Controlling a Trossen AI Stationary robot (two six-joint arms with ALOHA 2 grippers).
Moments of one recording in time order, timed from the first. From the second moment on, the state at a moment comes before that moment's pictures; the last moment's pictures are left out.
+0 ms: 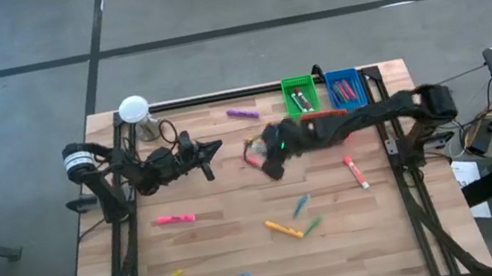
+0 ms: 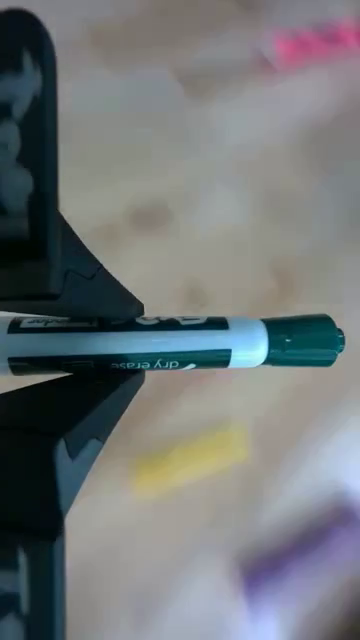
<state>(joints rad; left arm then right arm) 0.32 1.68 0.21 1.50 -0.09 -0.24 -0.10 1.68 1.13 -0.34 0.21 0.46</state>
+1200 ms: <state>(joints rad) 0.32 1.68 0.33 1.13 -0.09 -0.21 -0.72 1.80 1.08 -0.37 0.26 0.34</state>
